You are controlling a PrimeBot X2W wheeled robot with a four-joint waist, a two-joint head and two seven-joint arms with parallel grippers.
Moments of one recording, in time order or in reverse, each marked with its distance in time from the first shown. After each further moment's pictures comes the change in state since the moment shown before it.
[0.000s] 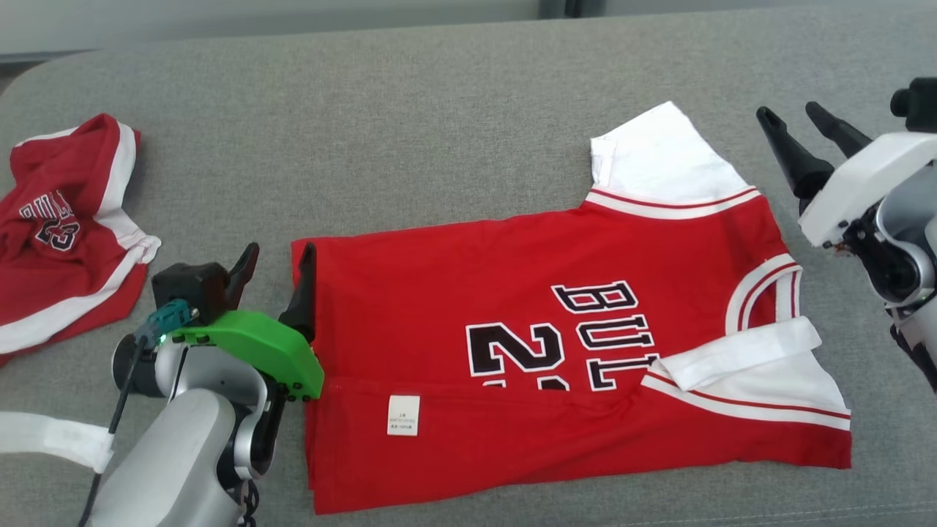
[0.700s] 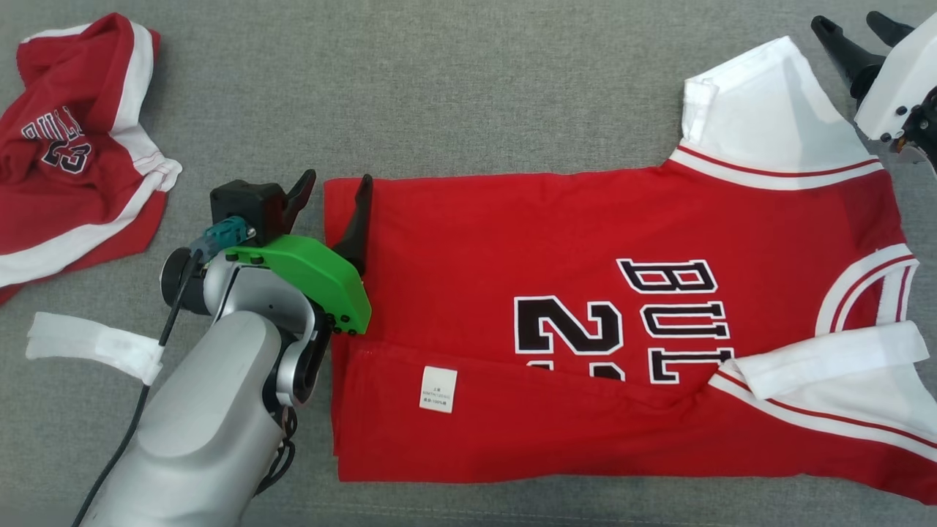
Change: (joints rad) left arm -0.205 -0.100 -0.064 0.132 0.024 -0.054 0.030; right arm -0.357 -0.081 0.243 0.265 0.132 0.000 0.096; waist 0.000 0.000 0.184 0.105
